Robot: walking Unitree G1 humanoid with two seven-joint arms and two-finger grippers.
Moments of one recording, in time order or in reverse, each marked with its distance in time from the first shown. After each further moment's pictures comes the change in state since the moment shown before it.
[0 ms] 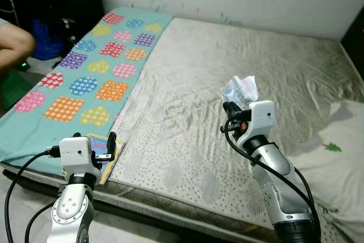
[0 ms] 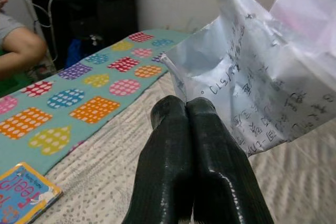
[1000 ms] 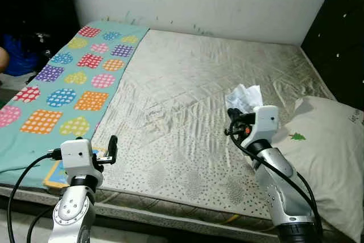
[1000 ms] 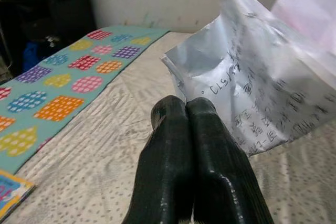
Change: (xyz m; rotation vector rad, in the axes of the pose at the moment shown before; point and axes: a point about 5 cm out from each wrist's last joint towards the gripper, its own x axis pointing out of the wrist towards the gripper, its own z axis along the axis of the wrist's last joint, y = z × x) left arm -0.003 0.000 -0.007 -0.030 0.045 0.006; right arm -0.005 -0.005 -0.012 0.062 0.071 -0.046
